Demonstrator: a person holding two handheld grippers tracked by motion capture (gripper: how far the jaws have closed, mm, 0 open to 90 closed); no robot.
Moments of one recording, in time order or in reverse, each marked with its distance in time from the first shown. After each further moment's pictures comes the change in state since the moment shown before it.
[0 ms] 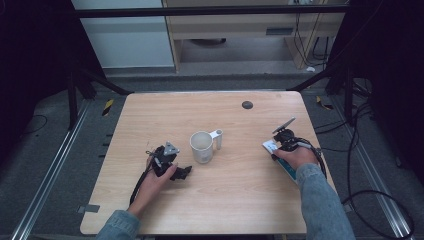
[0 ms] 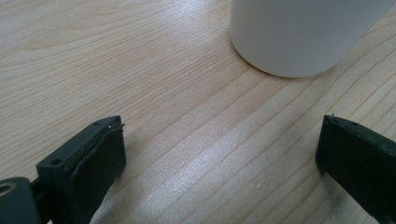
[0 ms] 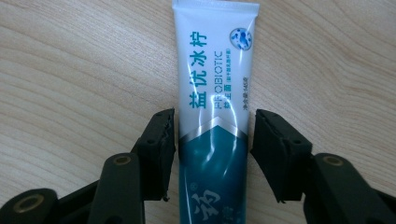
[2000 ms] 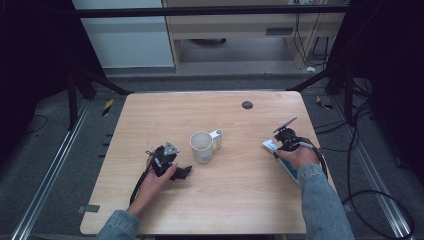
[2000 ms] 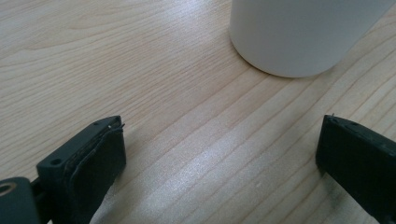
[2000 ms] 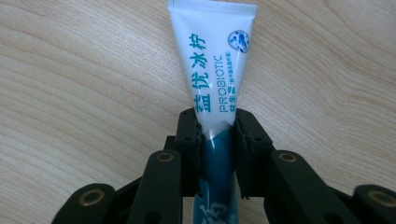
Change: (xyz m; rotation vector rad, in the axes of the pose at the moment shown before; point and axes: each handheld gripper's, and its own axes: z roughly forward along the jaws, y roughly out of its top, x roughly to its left) left arm 0.000 0.000 0.000 0.000 0.000 0.000; right arm -0.002 0.000 -0.005 -0.026 0.036 -0.010
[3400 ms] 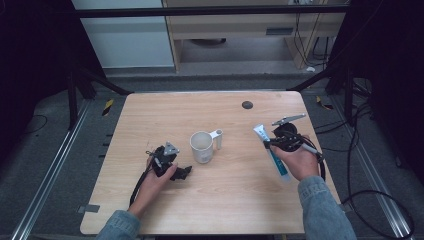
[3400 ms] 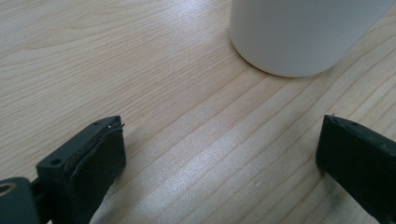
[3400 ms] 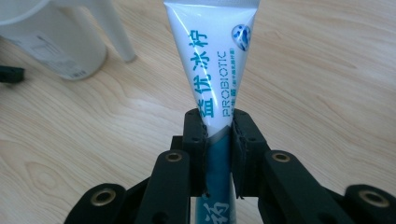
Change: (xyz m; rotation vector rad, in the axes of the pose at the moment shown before) left arm 0.000 0.000 0.000 0.000 -0.001 -0.001; right arm 0.051 -0.001 -0.076 -0.356 0.073 -0.023
